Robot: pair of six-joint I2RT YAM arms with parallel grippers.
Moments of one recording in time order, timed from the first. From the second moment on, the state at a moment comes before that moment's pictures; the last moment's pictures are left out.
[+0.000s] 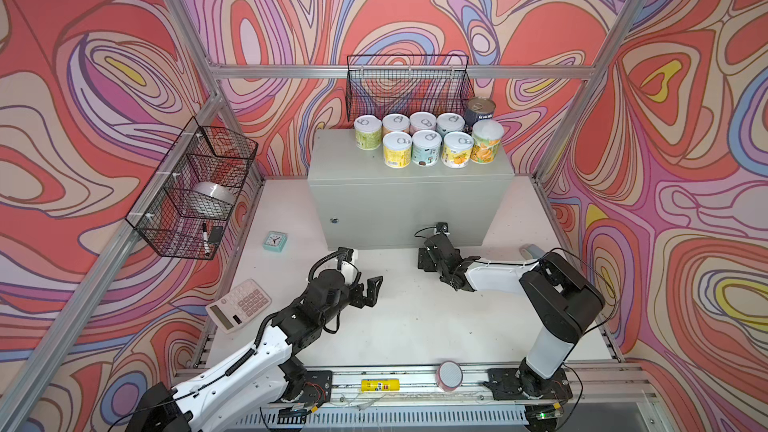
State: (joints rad) left arm -0.69 0.82 0.39 -0.05 -0.09 -0.42; right arm 0.65 1.76 0.85 0.09 0.35 0.53
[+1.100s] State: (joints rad) left arm -0.69 0.86 0.31 0.01 -0.11 -0.44; right arm 0.82 1.67 0.93 -0.08 0.17 0.58
